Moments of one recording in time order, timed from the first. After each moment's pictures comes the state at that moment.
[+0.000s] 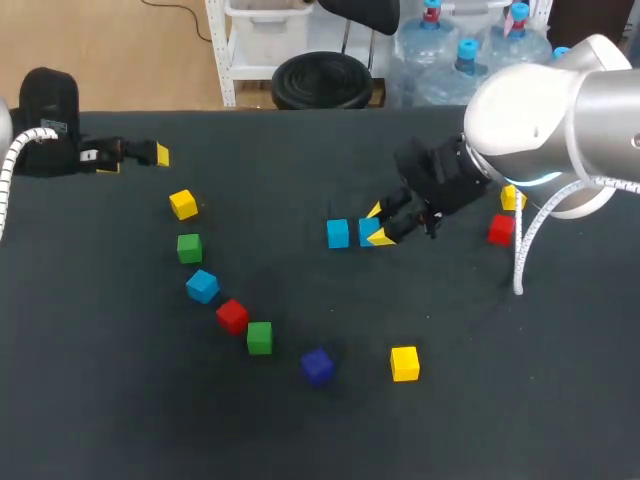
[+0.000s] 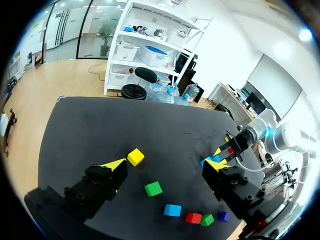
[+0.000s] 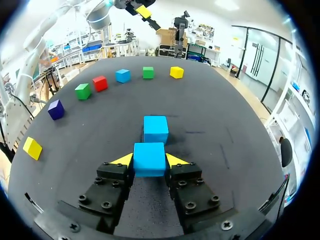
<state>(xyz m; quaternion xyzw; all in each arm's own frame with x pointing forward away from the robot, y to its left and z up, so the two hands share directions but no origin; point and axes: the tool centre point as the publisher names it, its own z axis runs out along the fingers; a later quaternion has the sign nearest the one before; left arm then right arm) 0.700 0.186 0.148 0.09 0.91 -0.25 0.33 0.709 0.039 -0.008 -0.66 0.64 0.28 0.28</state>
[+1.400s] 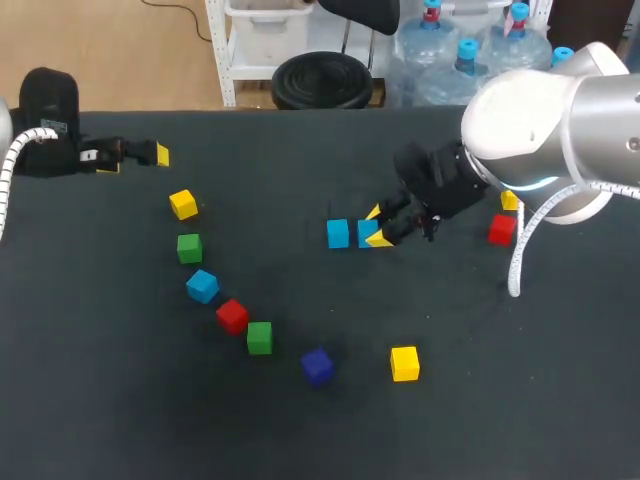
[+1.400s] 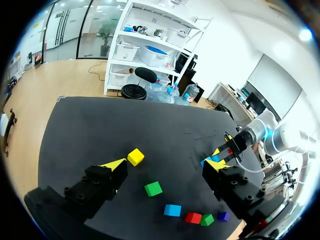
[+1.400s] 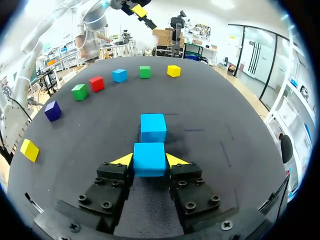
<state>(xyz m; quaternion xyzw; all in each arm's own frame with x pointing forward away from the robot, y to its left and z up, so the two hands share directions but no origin) 0.700 0.186 0.148 0.09 0.91 -0.25 0.33 0.712 0.041 -0.013 -0.65 0.65 0.28 0.28</state>
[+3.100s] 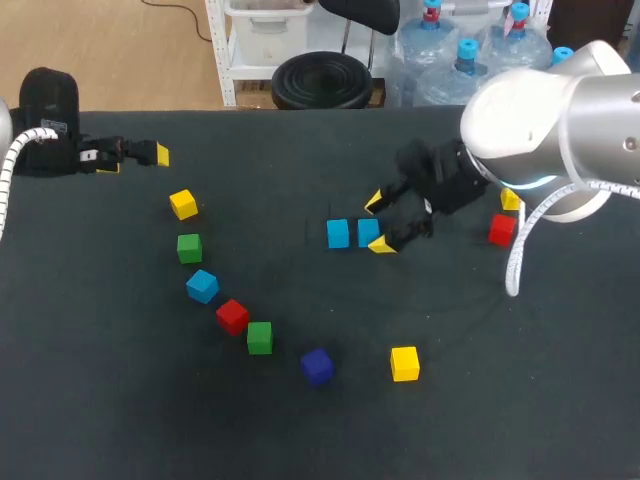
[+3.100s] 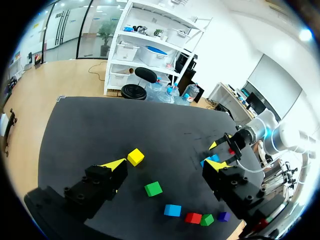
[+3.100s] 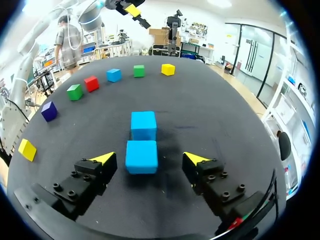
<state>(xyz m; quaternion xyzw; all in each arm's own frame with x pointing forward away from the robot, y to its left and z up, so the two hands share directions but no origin) 0.700 0.186 0.148 0.09 0.91 -0.25 0.33 0.725 0.035 -0.012 -0.64 0.66 0.27 0.29</state>
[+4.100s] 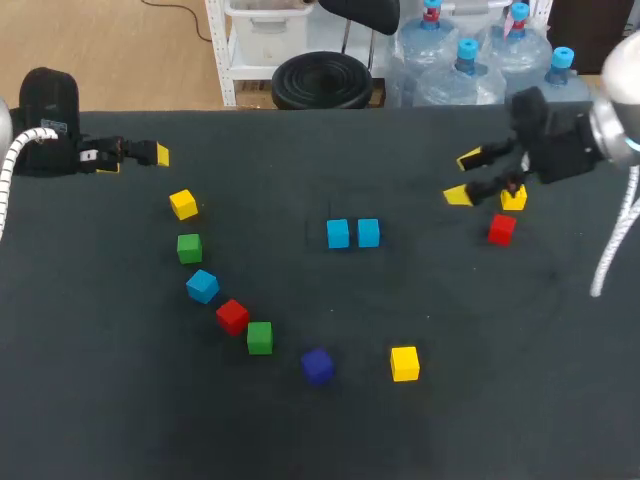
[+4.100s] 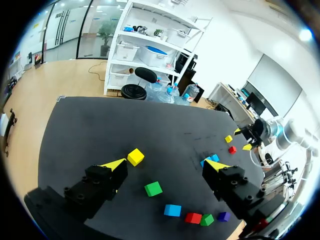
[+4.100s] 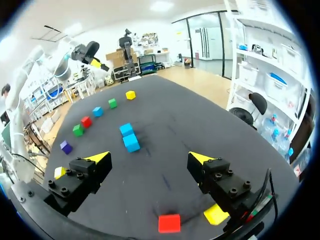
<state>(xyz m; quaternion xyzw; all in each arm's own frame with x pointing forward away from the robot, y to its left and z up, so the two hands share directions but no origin) 0.700 0.186 0.148 0.09 0.91 -0.25 0.33 0.724 -0.082 0.077 -0.45 0.76 0.32 0.34</state>
